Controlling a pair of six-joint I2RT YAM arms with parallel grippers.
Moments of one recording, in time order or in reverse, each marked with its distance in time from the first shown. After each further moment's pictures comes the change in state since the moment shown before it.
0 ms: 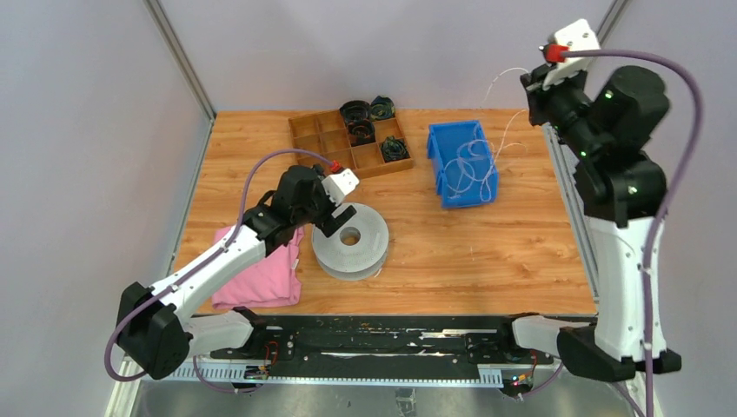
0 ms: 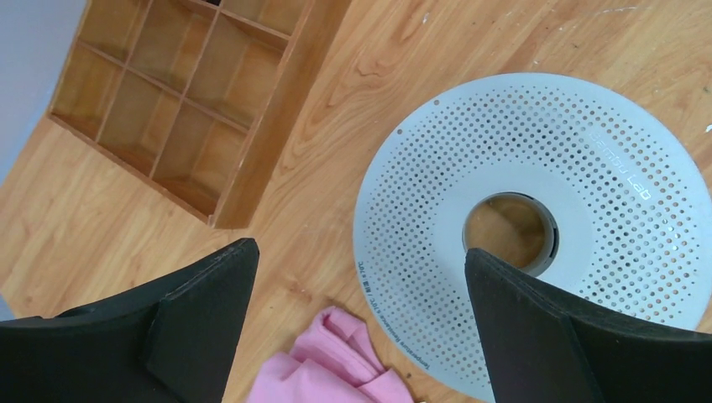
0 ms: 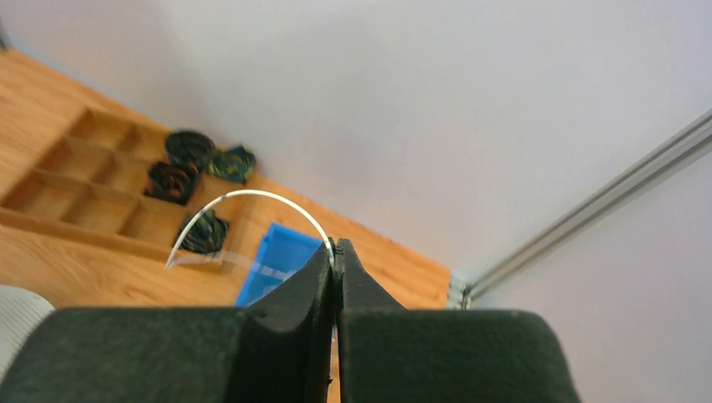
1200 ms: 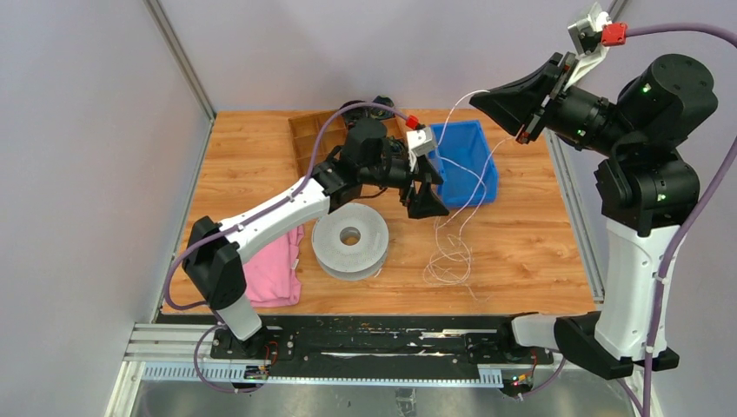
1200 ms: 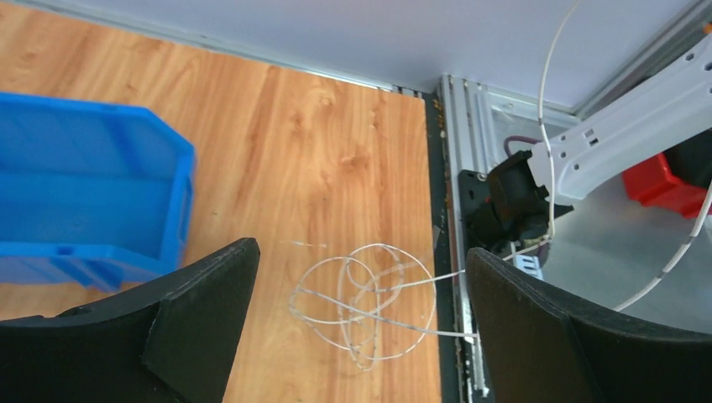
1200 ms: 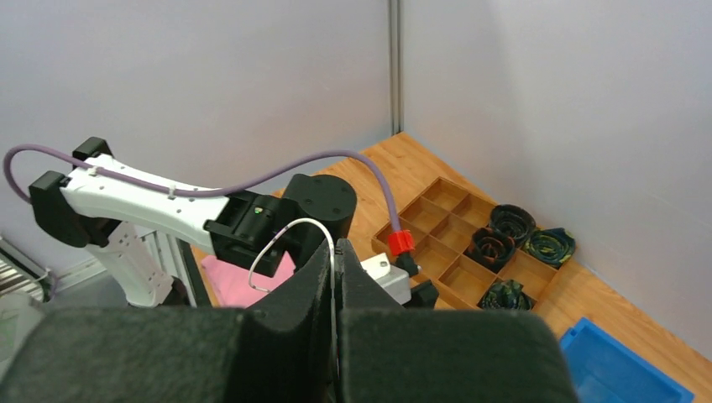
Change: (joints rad) left arm -0.218 0.488 0.608 0.229 0.743 -0.460; right arm 0.002 0.047 0.309 -0.096 -0.684 0.527
